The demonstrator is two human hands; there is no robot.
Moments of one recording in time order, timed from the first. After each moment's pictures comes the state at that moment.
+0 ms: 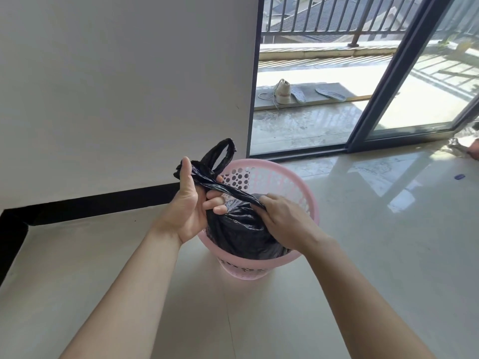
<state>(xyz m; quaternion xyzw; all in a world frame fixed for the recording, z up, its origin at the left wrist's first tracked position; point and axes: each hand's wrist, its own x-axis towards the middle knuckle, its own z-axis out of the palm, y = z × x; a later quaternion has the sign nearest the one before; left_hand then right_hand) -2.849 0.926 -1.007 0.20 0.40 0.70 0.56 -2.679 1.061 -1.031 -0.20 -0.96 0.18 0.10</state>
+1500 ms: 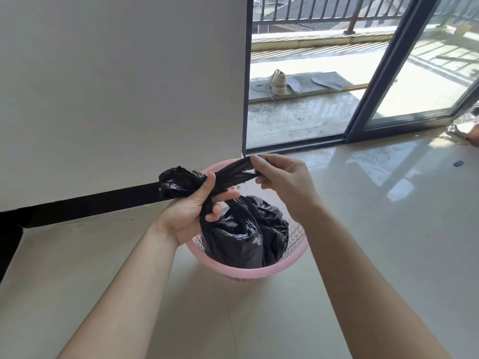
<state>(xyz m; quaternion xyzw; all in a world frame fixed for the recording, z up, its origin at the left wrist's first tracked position) -2.847 0.930 -1.023 0.19 0.49 0.64 0.56 -2.695 1.066 -0.983 -0.28 -0.63 0.65 0.30</state>
